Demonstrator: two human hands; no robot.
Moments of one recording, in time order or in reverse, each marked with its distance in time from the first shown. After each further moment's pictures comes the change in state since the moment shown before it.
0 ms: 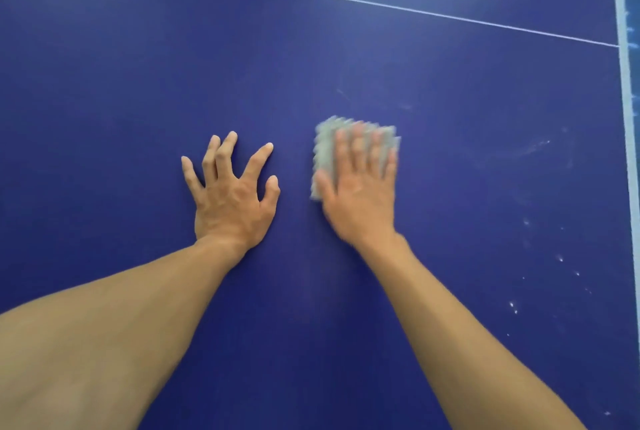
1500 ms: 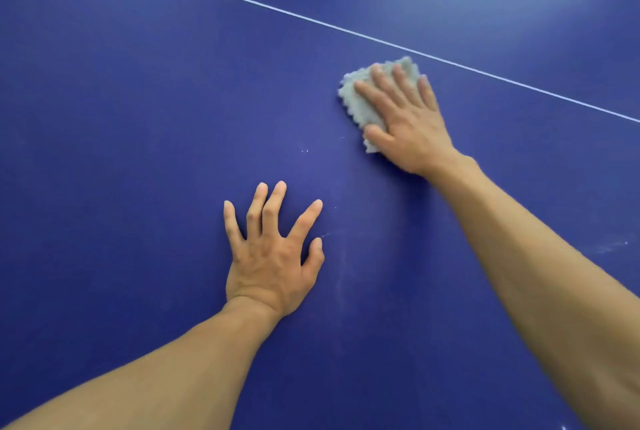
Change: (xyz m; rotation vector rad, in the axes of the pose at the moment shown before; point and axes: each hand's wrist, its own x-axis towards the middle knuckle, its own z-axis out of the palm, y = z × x) left_hand 0.008 0.003 0.000 0.049 0.015 0.049; right_hand 0.214 0.000 -0.045 -0.080 -0.133 -0.459
